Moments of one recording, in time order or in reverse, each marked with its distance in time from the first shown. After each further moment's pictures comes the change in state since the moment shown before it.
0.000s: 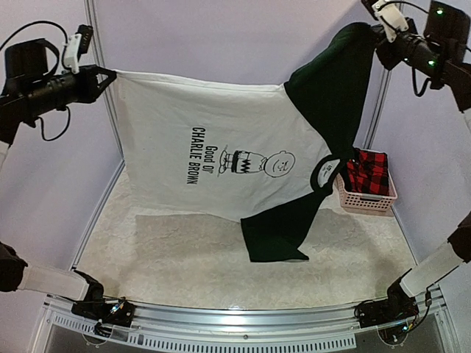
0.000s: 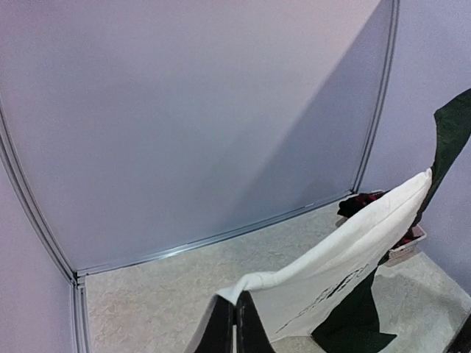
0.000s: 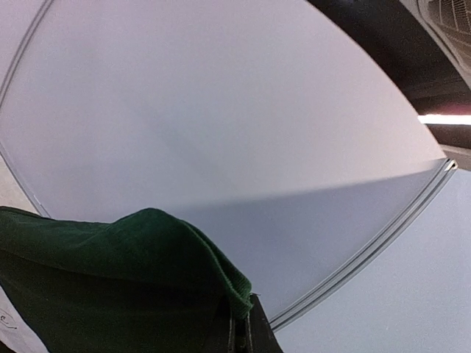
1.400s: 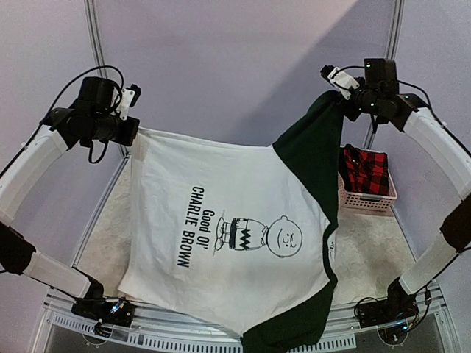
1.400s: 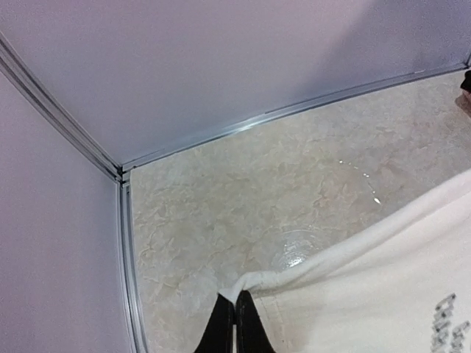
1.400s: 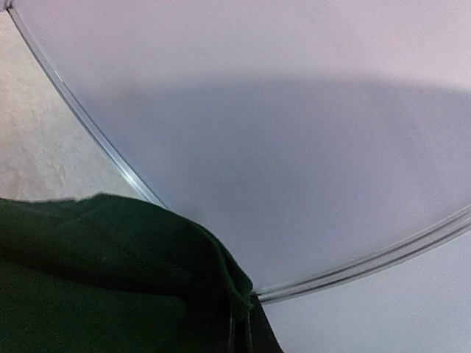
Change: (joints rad) left arm 0.014 0.130 -0.348 0.061 -0.262 0.147; right arm -0.126 0.076 -0.521 0.233 -0.059 -0.006
